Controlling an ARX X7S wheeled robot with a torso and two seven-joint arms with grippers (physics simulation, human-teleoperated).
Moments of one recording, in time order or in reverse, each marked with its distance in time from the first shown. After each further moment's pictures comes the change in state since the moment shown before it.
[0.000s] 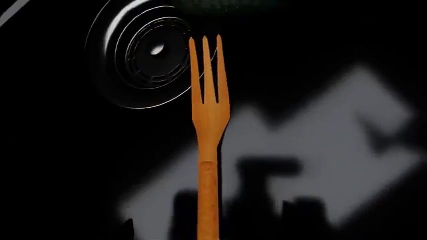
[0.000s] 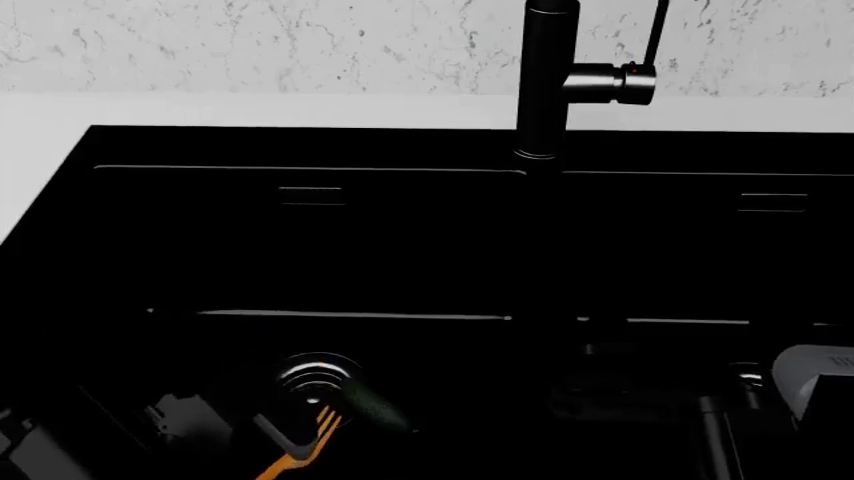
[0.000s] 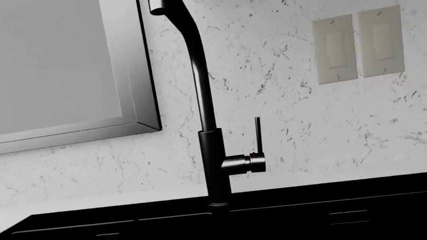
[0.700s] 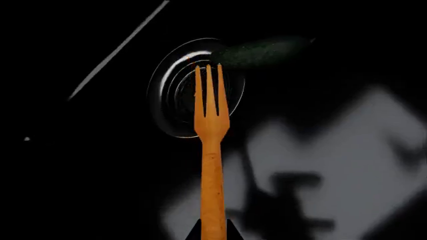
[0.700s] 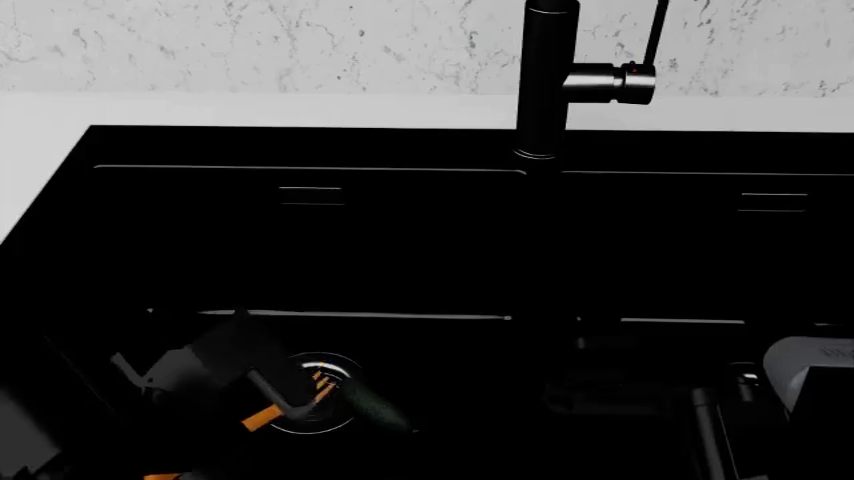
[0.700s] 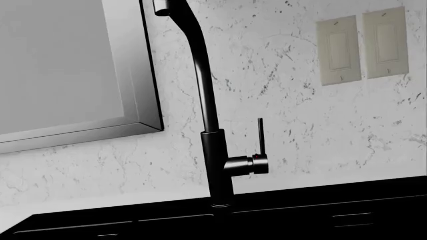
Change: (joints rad) left arm -0.071 -0.107 -0.051 0.329 -0.049 -0.190 -0.145; right arm 0.019 -0.007 -0.006 -0.004 -0.005 0.020 0.001
